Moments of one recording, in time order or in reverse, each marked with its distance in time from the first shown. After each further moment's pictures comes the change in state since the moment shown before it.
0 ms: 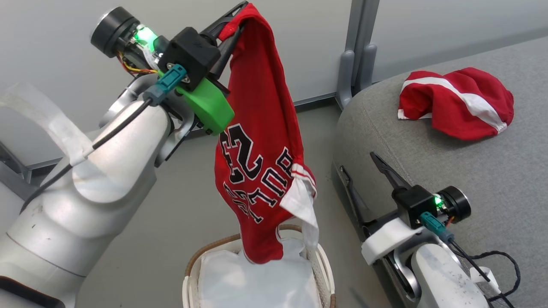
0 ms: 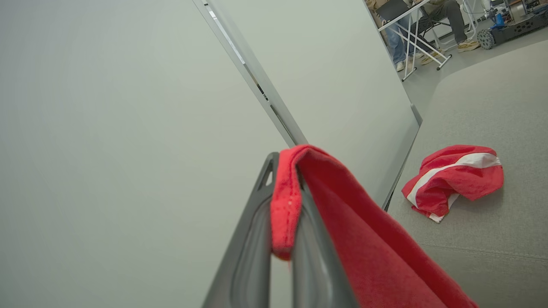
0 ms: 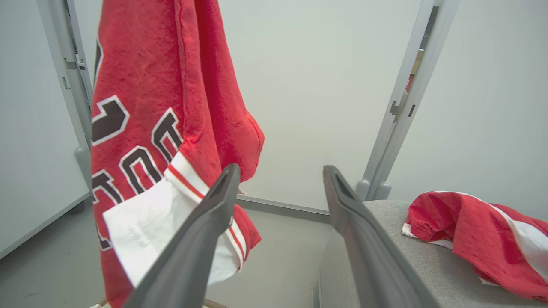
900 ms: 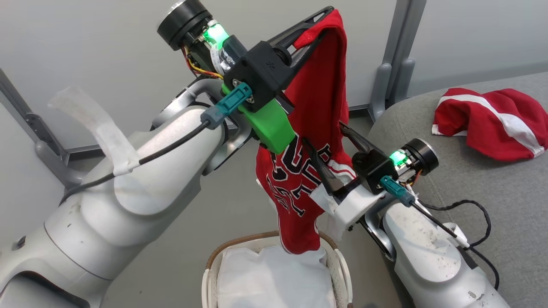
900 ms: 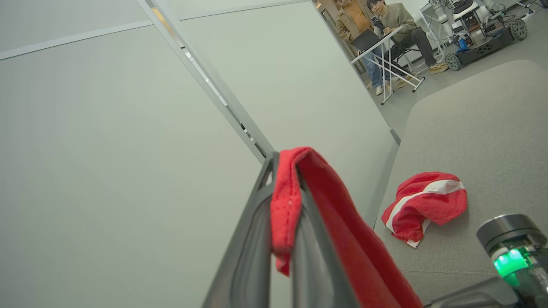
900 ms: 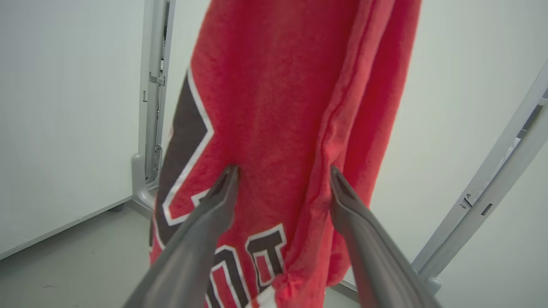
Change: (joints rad) left arm -0.038 -0.080 -0.081 -0.150 -0.005 -0.006 0.026; right arm -0.242 0.000 0.169 0.120 -0.020 0.000 0.000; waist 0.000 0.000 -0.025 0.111
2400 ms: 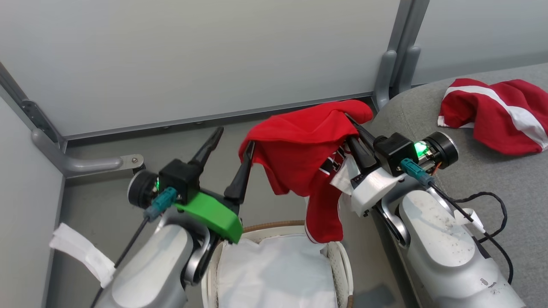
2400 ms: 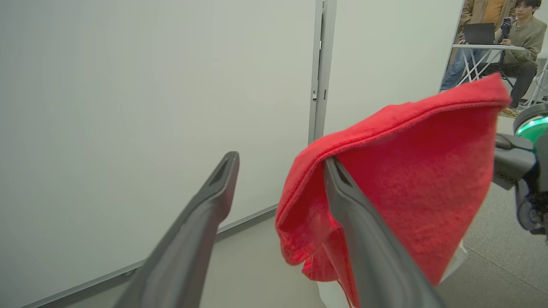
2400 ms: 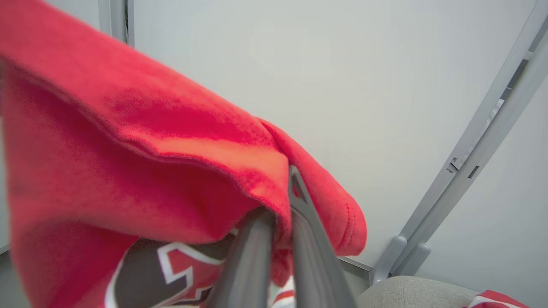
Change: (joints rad) left arm 0.538 -0.007 0.205 0.105 -0.182 0.120 -0.147; right arm -0.048 -0.017 -0.066 0.088 0.037 0.000 0.000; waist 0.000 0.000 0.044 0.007
